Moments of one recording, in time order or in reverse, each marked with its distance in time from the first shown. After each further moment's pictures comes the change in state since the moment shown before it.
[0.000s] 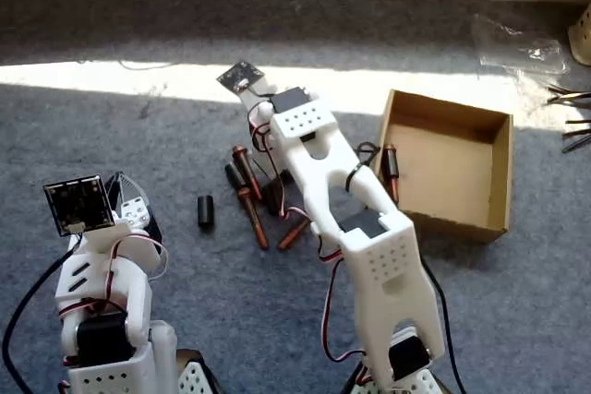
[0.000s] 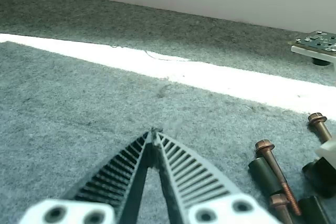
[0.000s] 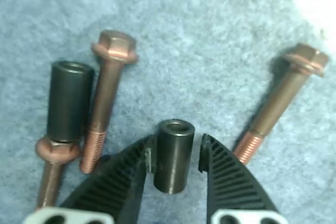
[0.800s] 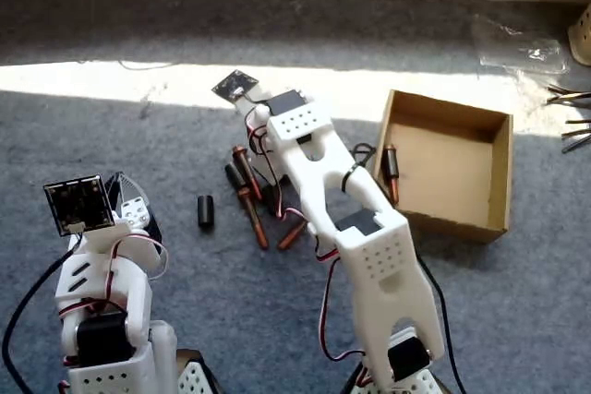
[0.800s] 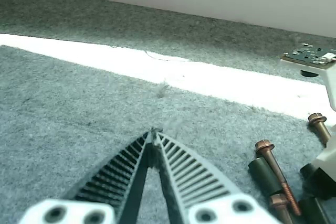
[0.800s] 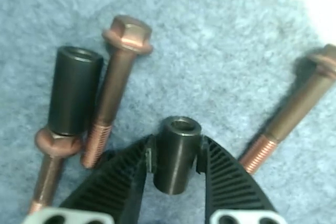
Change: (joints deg) left arm 0.0 0.0 0.0 0.0 0.0; right arm -0.6 4.0 -1.8 1.9 3.1
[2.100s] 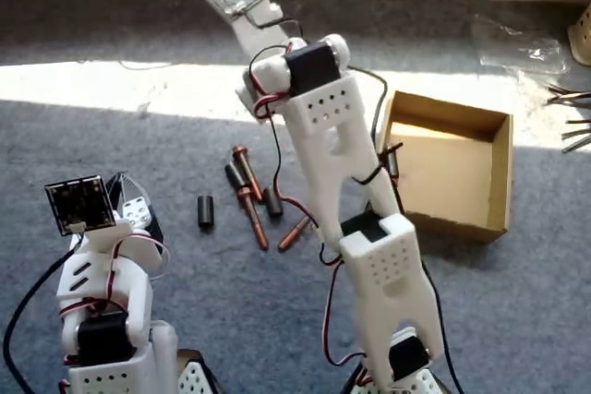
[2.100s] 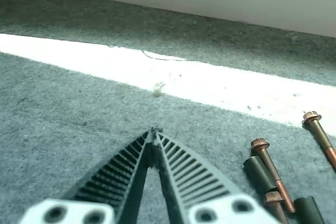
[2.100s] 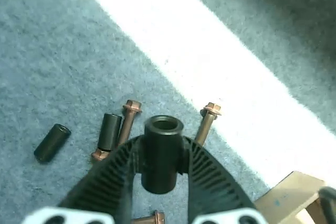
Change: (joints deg) left arm 0.7 0.0 0.0 0.0 0.1; right arm -0.3 -7.0 -45.6 25.1 -4.8
